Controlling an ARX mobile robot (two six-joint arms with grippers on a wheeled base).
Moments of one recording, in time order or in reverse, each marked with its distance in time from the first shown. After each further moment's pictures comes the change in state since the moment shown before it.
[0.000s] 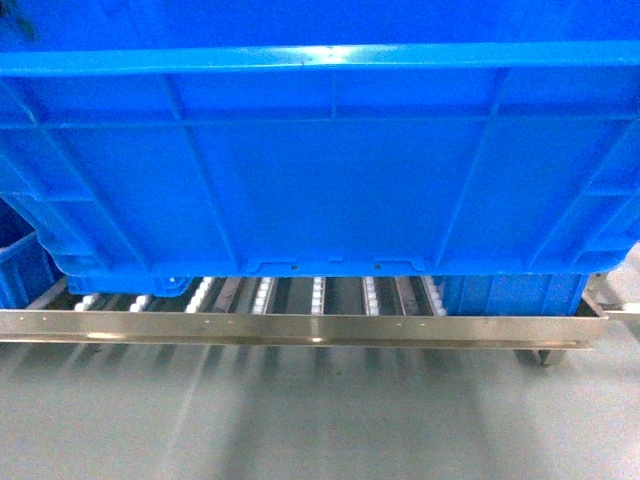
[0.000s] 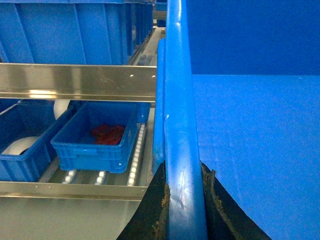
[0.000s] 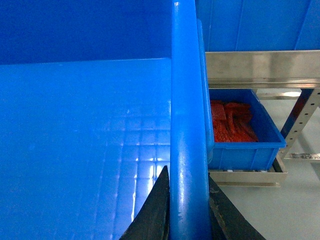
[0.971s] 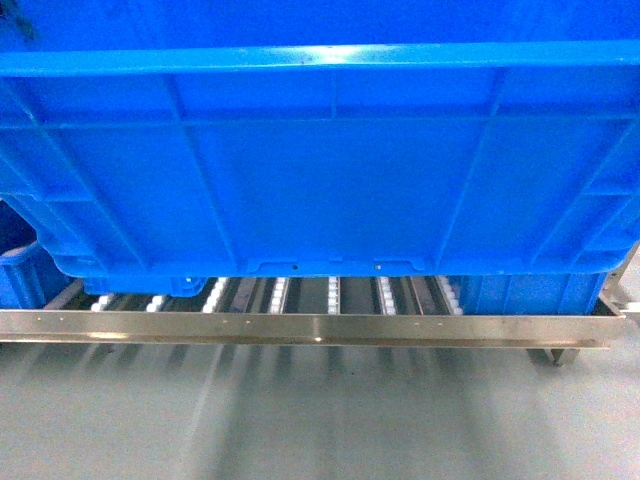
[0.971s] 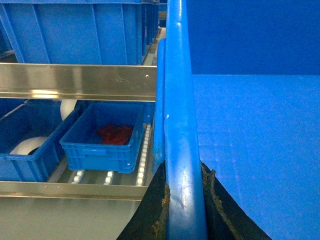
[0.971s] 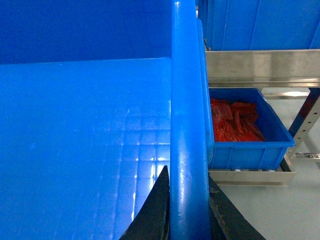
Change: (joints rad) left arm 0.000 0.000 0.000 0.000 0.000 0.000; right arm 0.000 0.000 0.000 0.001 0.000 0.000
